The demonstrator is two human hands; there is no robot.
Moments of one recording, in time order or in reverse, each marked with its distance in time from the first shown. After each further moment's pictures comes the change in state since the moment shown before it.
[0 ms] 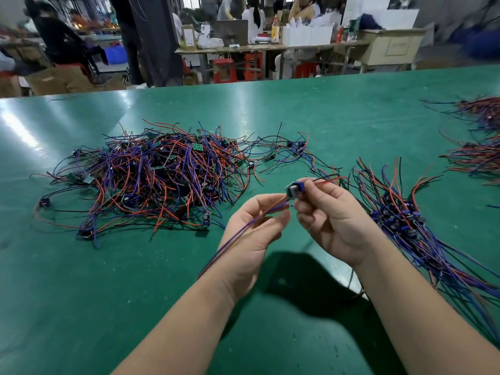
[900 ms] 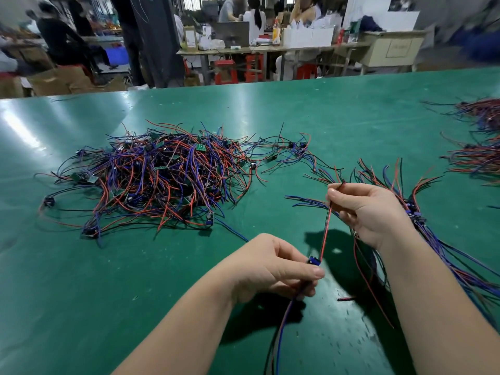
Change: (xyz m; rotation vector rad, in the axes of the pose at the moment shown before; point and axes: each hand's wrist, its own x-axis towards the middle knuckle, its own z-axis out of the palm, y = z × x) left_hand -0.010 0.000 -0.009 0.367 -0.390 -0.463; right_hand 0.007 -0.027 -0.038 -0.428 0.426 0.019
